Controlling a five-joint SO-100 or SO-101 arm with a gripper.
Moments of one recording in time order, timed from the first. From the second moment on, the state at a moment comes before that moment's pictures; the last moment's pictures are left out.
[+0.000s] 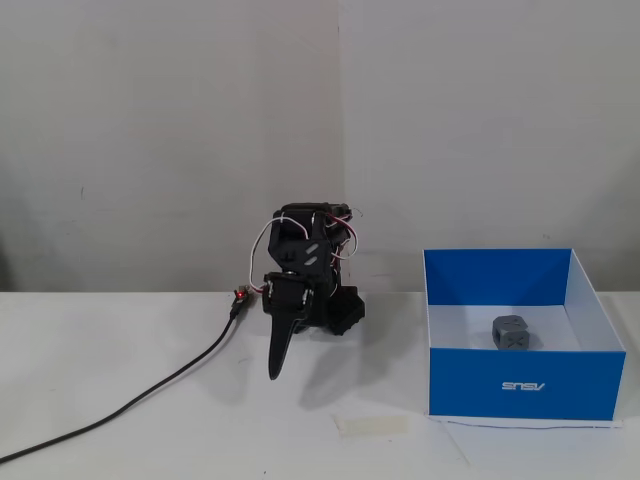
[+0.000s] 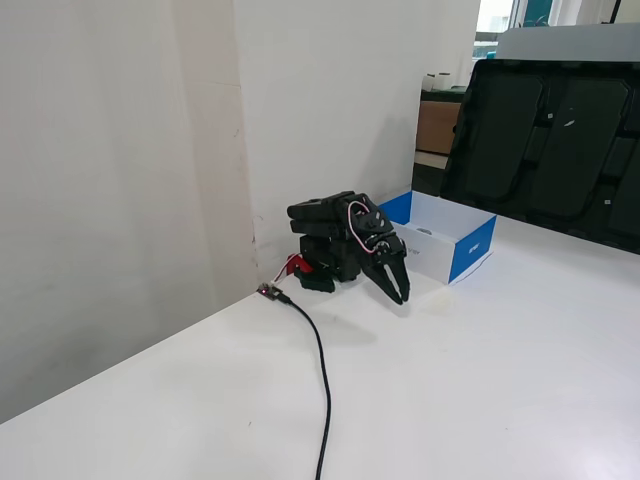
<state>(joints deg) 2.7 189.3 171.5 65.2 -1.8</state>
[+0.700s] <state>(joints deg) 1.2 189.3 173.3 65.7 -0.5</state>
